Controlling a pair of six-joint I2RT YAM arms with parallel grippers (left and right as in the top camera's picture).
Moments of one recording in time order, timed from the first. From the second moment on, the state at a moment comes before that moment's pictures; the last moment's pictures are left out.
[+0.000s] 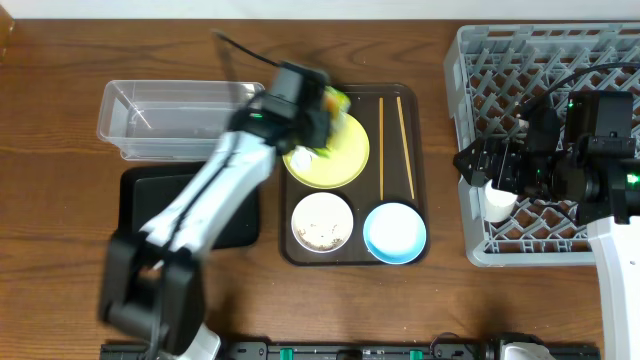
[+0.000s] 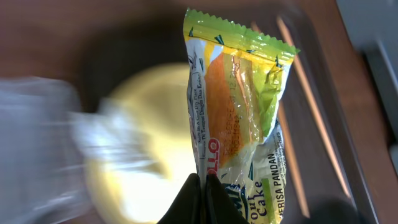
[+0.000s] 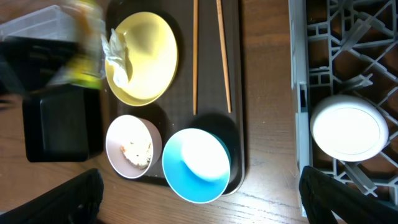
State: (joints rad) left arm -0.36 1.71 1.35 -0.56 0.08 -0.24; right arm -0.04 1.26 1.36 -1.18 -0.42 0.20
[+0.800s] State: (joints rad) left arm -0.32 1.66 1.37 -0.61 0.02 -0.21; right arm -0.04 1.26 1.36 -1.19 -0.41 0.20
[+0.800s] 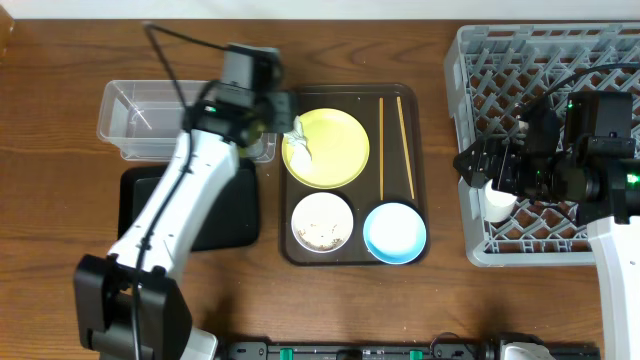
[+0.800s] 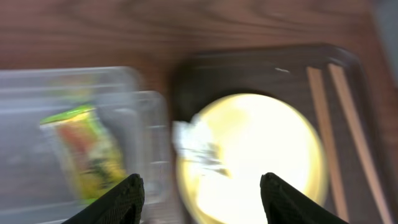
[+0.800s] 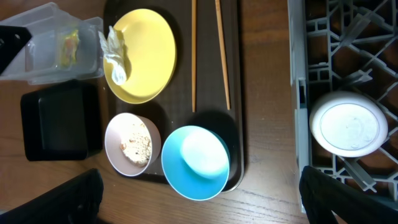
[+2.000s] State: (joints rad) left arm -0.25 1.63 1.45 -0.67 -0.07 -0.18; right arm -0.04 1.26 1.36 -1.20 -0.41 0.20
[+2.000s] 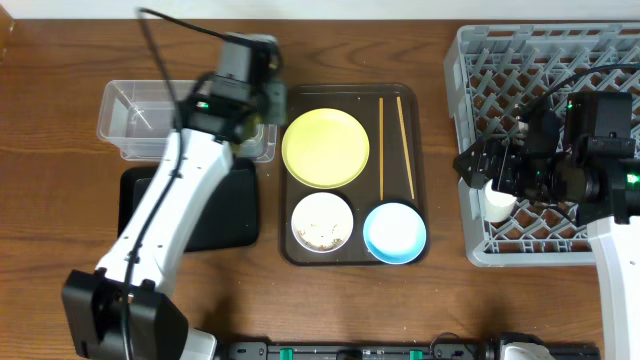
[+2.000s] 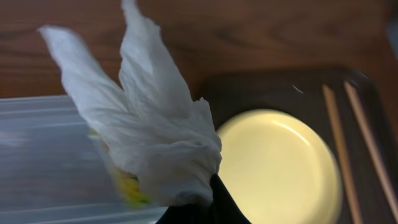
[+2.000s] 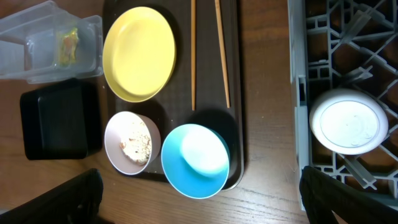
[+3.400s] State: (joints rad) left arm -0.71 1.67 1.17 -0.77 0.07 -0.57; right arm -0.04 1.26 1.36 -1.22 -0.41 0.20
